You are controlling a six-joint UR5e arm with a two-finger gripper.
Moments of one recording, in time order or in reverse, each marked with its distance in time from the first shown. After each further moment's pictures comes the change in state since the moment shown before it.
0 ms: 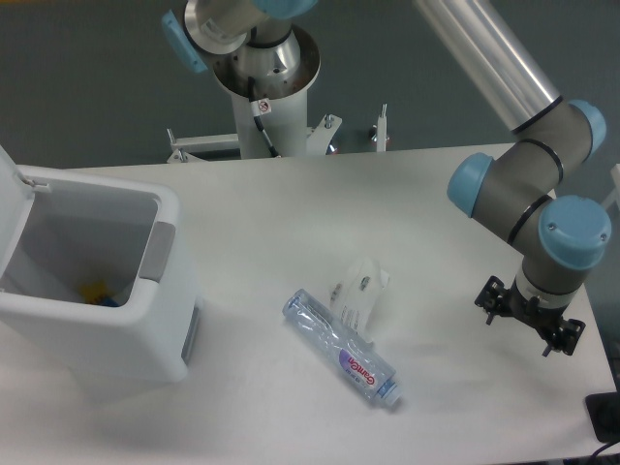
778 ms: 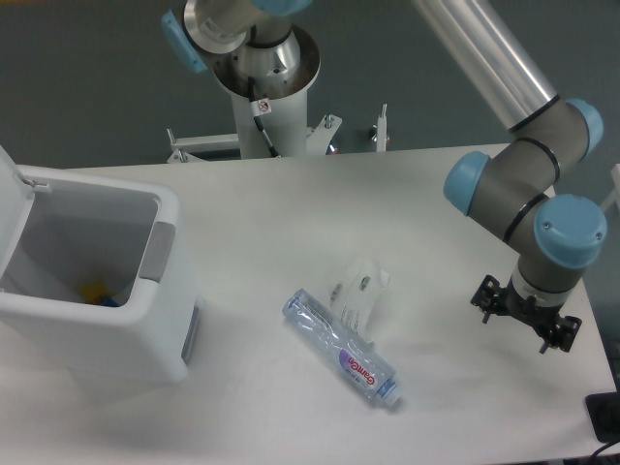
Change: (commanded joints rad) arm 0.002 0.057 -0.086 0.011 -0.018 -0.115
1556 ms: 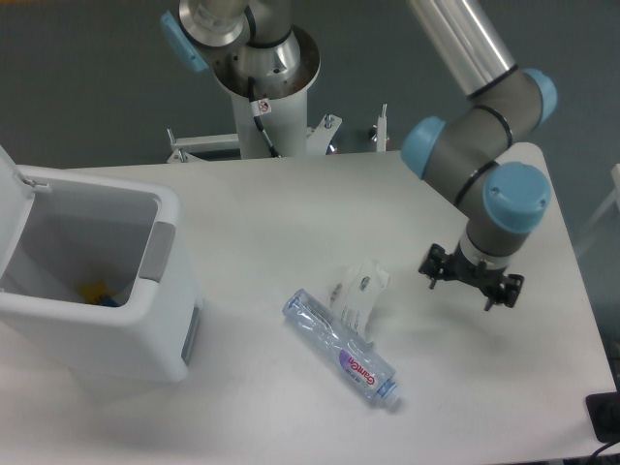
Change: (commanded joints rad) arm -0.012 0.187 -0.241 -0.009 -0.110 -0.108
